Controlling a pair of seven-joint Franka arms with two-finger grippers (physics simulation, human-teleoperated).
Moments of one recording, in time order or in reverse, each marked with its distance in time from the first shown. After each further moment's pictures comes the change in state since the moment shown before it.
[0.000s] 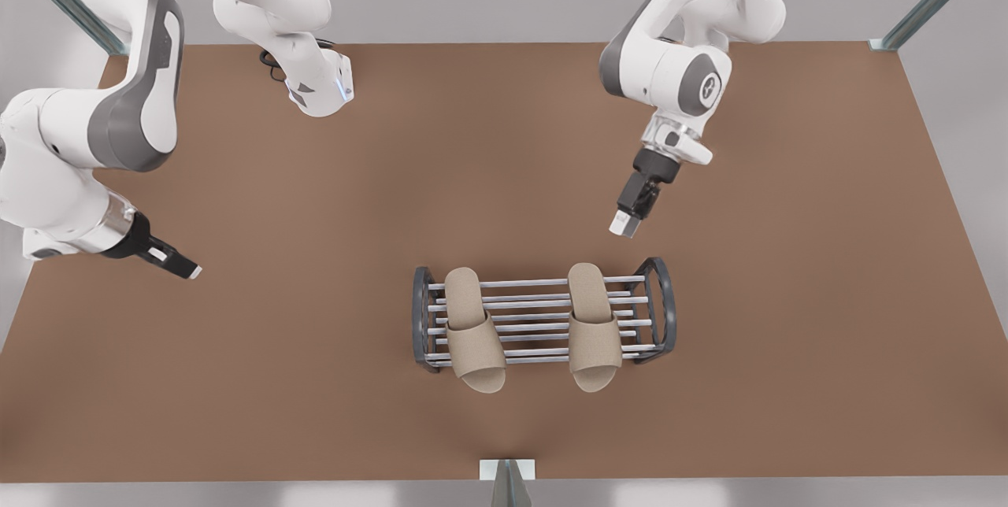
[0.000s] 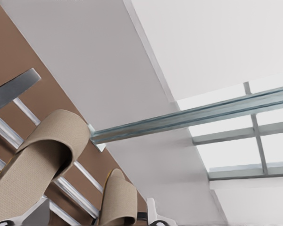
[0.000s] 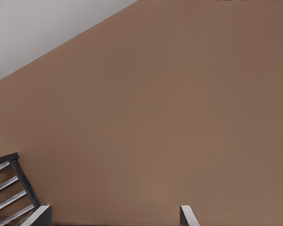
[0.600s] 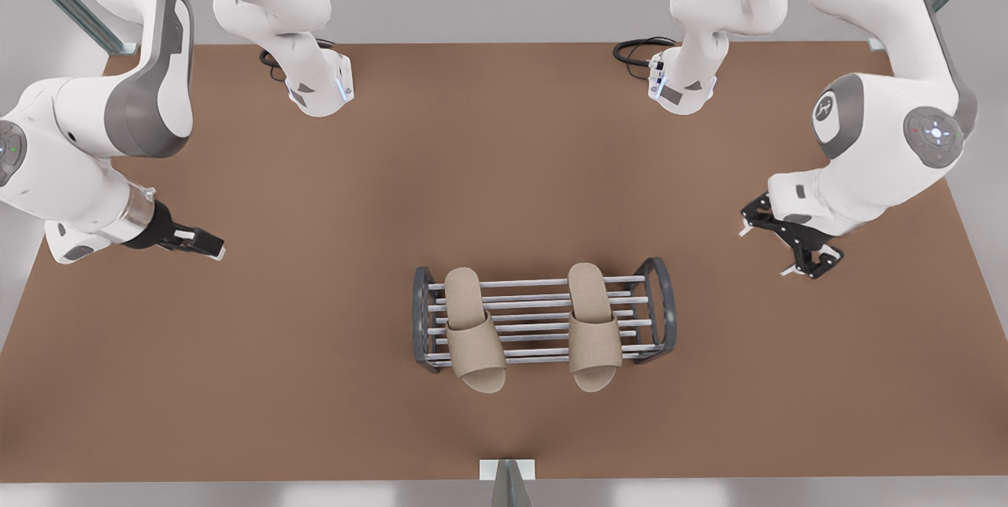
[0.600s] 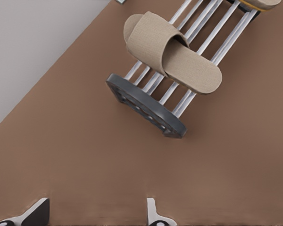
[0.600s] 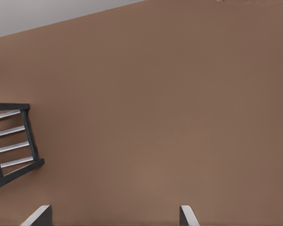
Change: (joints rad) left arm 0.380 0.123 0.107 0.414 2.621 -1.528 -0.640; right arm 0.005 -0.017 0.039 0.003 -0.001 -0.063 -0.216
